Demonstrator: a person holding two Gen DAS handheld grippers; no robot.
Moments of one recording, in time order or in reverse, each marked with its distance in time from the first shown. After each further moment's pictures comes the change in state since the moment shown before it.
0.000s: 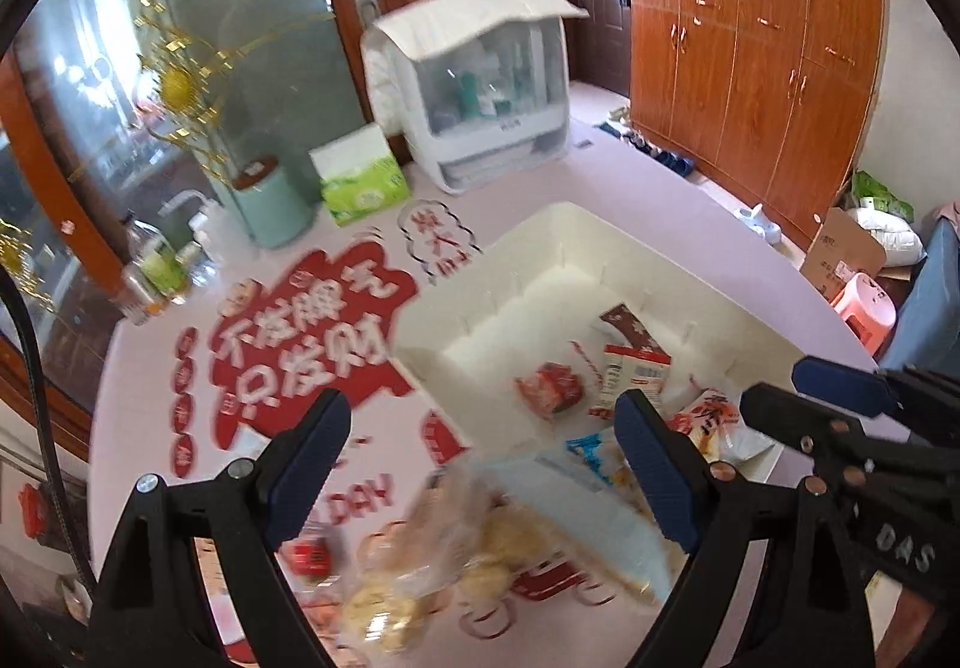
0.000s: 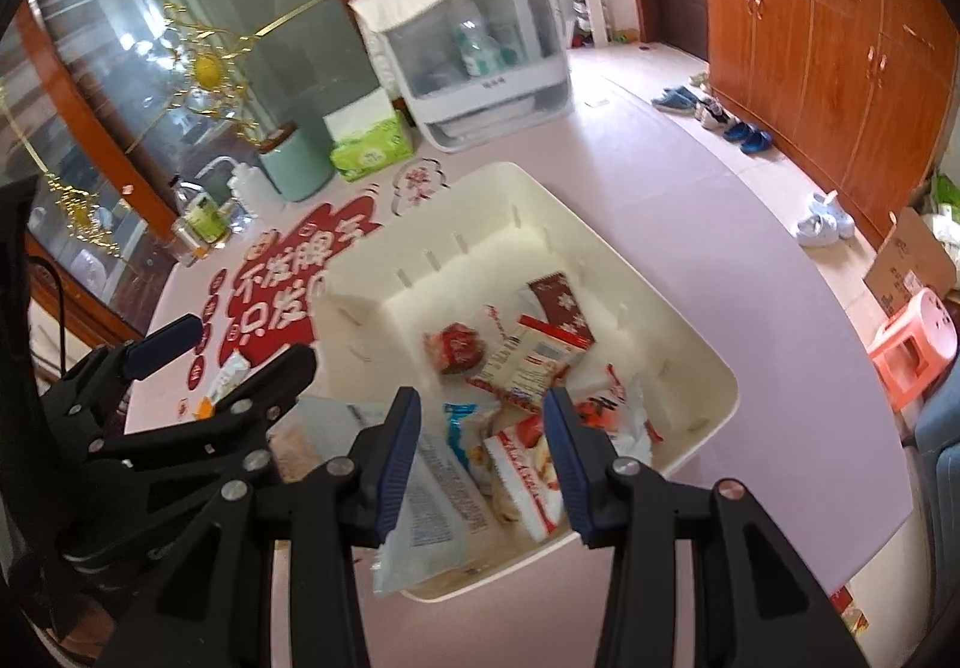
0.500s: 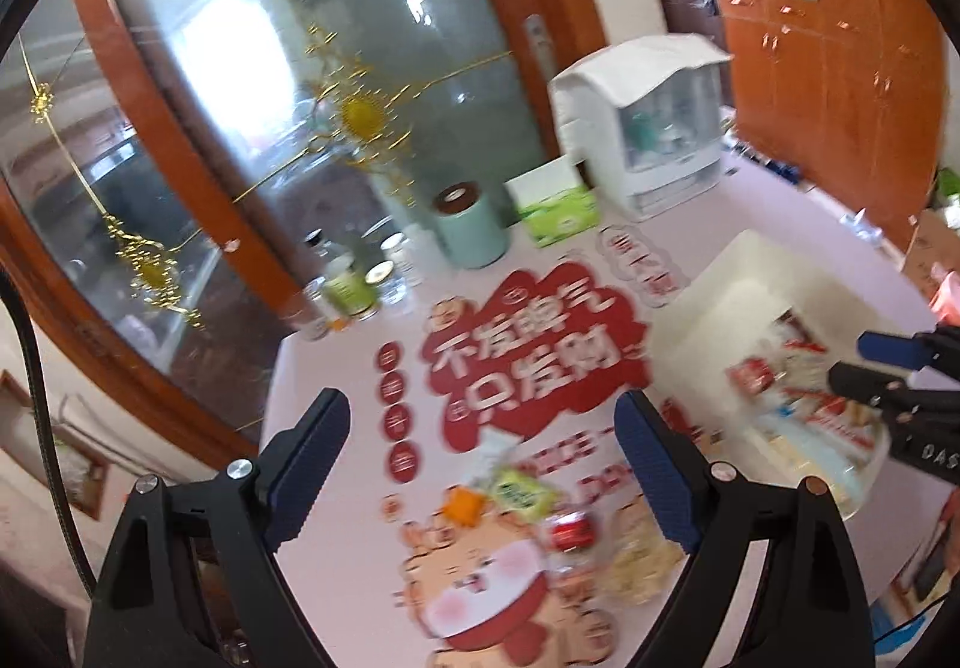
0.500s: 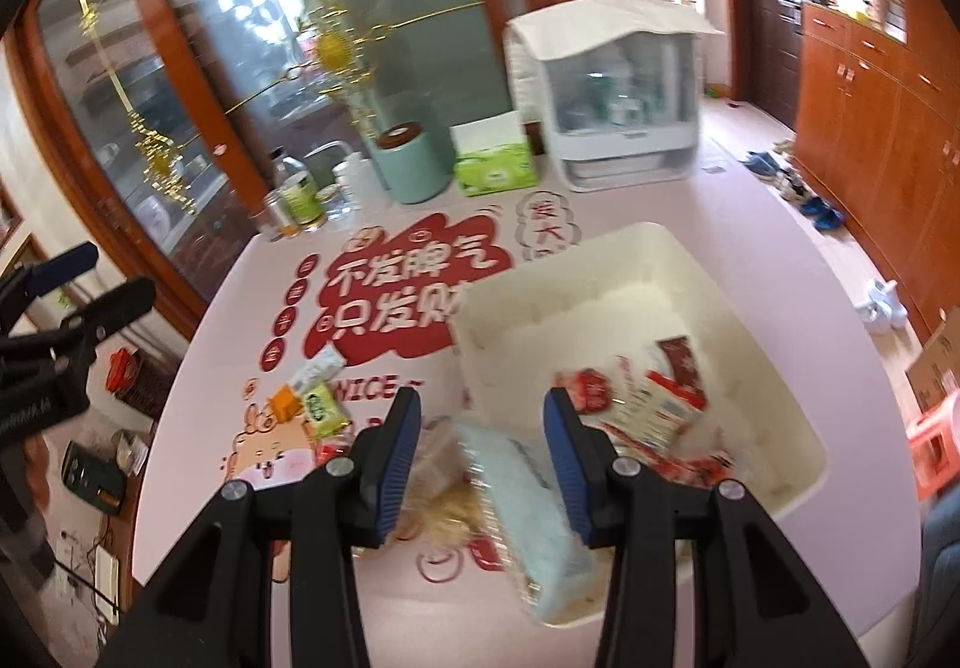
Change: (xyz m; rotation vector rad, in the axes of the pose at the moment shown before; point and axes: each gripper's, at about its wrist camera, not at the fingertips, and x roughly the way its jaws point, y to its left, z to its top) left arm -0.090 0.156 -0.001 0.015 -0.018 0.289; right arm -0.004 0.100 0.013 -0.193 -0.030 0.129
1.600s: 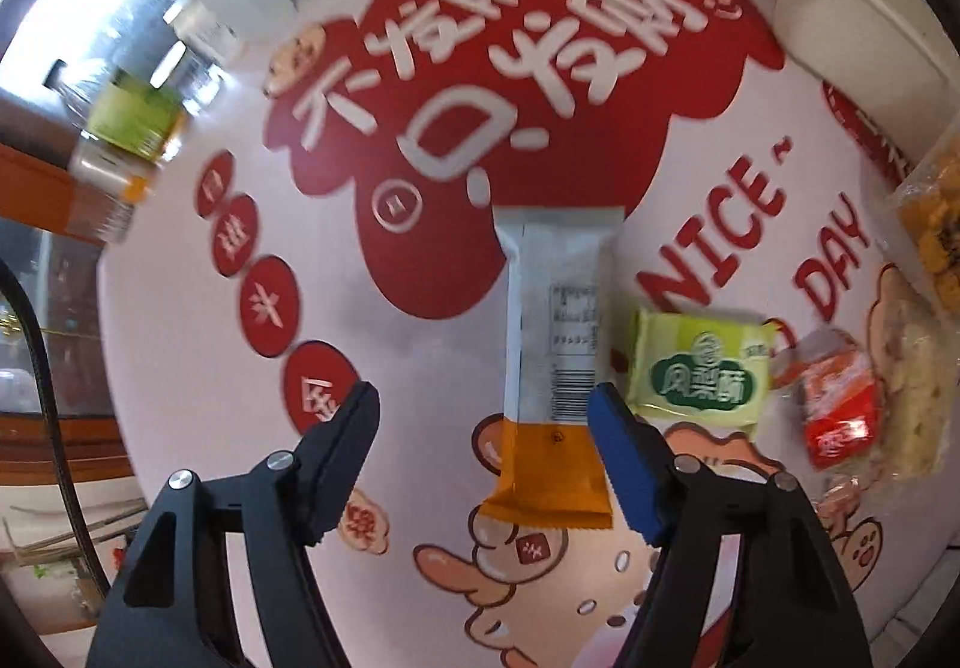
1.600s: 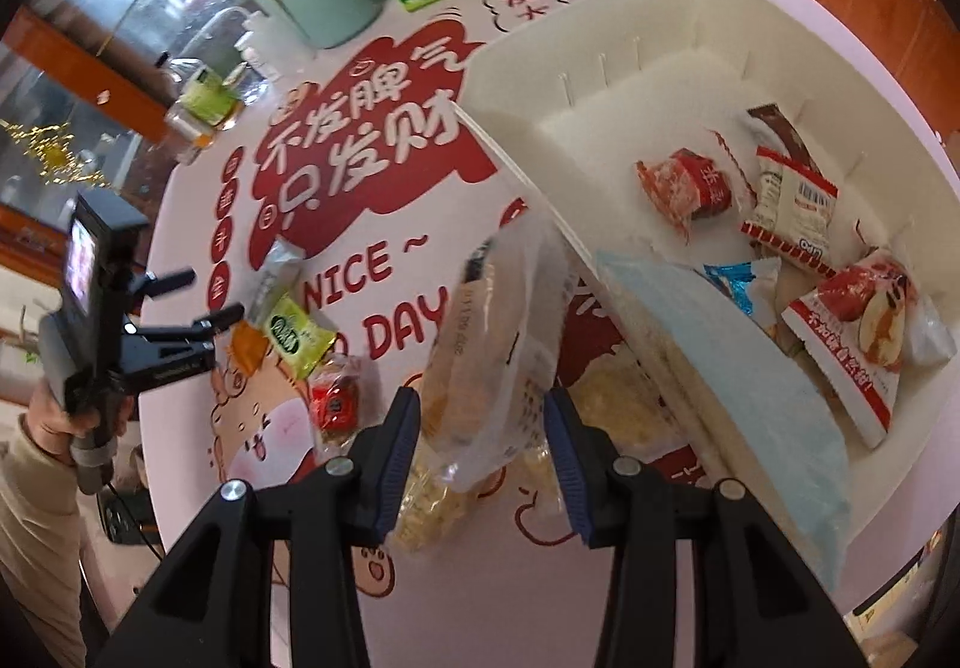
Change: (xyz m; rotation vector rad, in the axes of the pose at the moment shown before) left arm 0.333 0.032 -0.120 0.330 0.495 -0.318; right arm 0.148 0.033 -0.051 0.312 0.373 -0.101
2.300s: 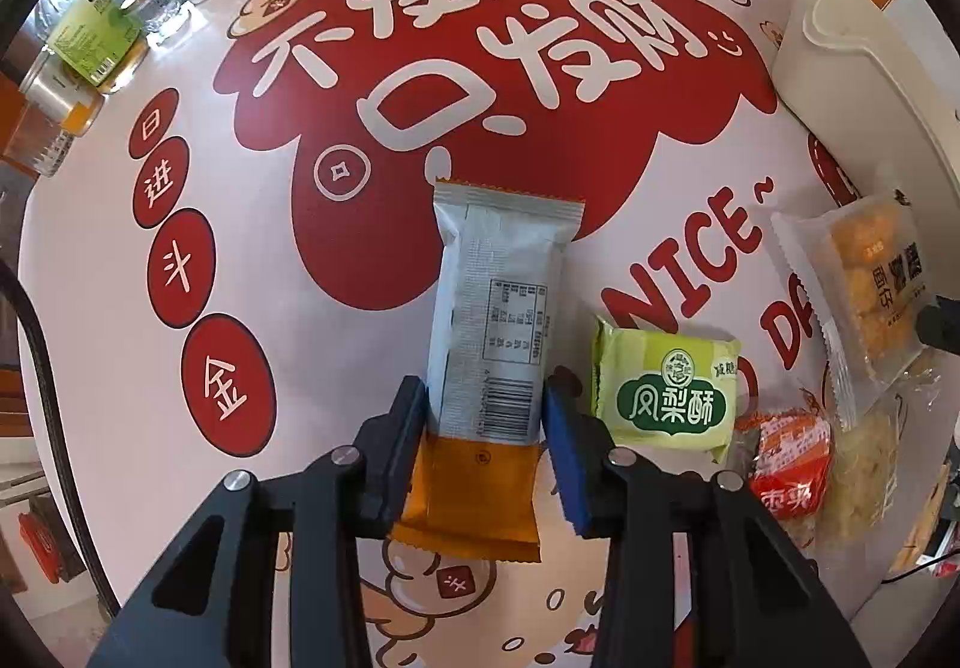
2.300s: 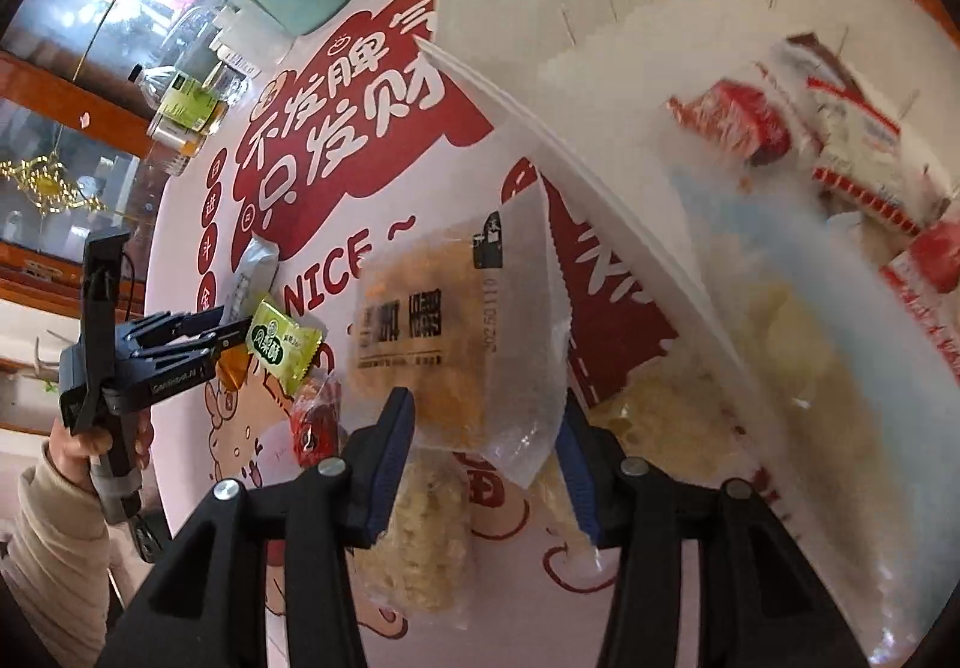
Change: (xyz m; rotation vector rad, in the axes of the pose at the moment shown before) left arm 0.023 0.008 -0.014 -0.141 -0.028 -0.195; right arm 0.057 -0.015 0.001 0.099 0.034 0.119
